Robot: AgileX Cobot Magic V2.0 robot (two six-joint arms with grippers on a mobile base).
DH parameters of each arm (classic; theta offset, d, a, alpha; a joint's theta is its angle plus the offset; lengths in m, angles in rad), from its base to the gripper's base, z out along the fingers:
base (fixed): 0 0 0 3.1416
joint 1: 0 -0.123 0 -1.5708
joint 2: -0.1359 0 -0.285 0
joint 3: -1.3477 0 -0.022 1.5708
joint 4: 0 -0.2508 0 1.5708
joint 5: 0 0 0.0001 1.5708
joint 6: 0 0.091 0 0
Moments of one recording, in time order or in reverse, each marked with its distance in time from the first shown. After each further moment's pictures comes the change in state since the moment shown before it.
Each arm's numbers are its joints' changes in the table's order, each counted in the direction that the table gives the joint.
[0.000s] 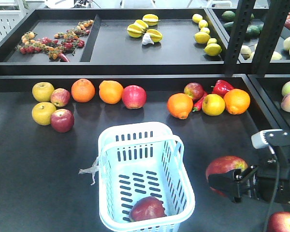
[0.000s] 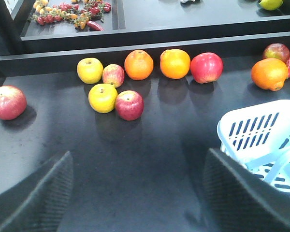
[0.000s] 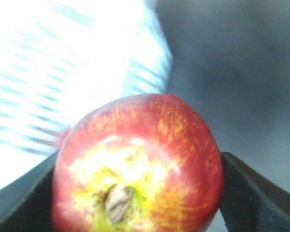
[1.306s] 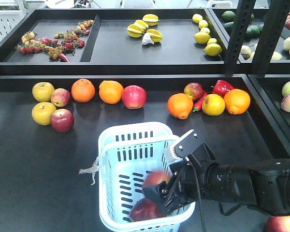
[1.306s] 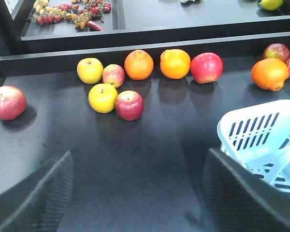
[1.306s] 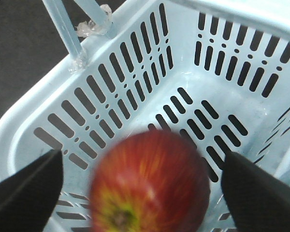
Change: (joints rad) left arm 0.000 0.000 0.000 0.000 0.000 0.000; right arm -0.558 -0.250 0.152 -0.403 -0.306 -0.449
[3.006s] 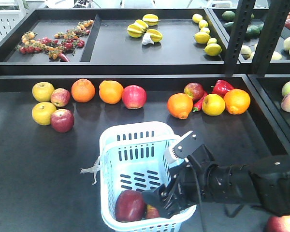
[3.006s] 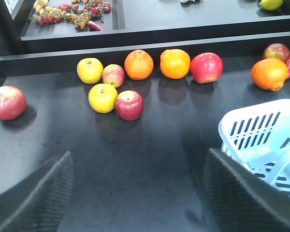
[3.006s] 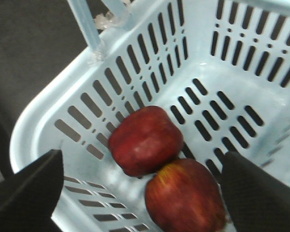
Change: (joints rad) left arm 0.000 0.000 0.000 0.000 0.000 0.000; right arm 0.000 0.035 0.013 0.246 0.013 0.274
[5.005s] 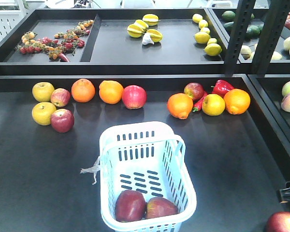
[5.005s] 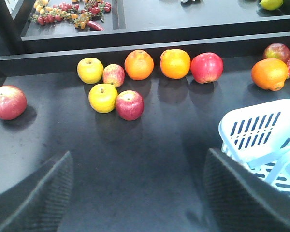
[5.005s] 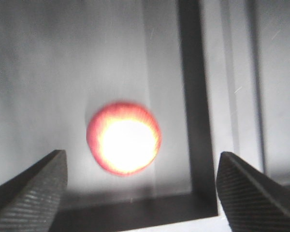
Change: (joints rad) left arm 0.000 0.000 0.000 0.000 0.000 0.000; right arm 0.578 0.223 -0.020 1.712 0.356 1.652
